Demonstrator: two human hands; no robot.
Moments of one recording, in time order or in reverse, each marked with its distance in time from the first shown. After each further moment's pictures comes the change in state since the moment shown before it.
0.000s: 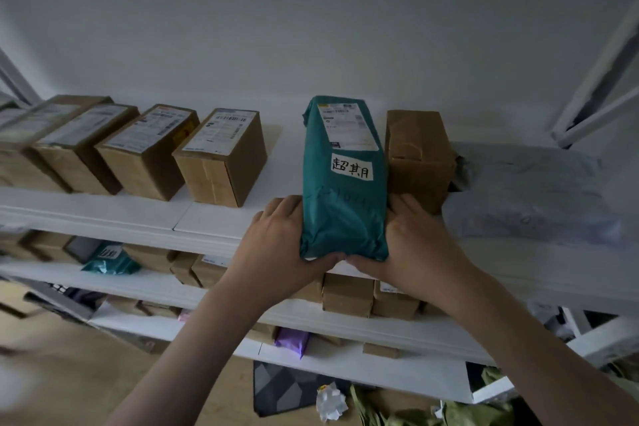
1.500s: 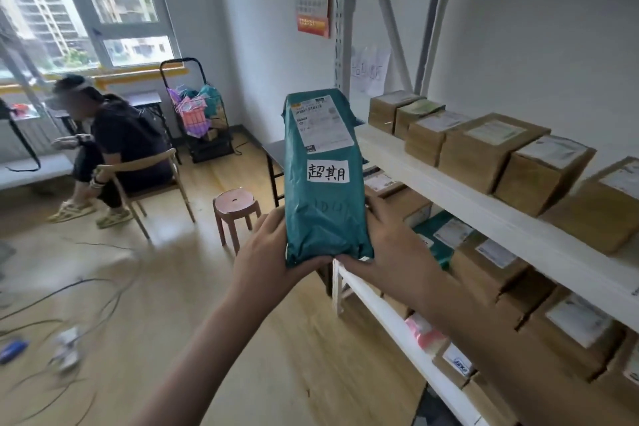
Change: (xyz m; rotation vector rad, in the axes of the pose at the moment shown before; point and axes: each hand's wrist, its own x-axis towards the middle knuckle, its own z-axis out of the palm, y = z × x) left_hand -0.426 -0.340 -0.214 0.157 0.596 -0.668; right_hand 0.087 -0.580 0.108 0.535 -0.073 -0.814
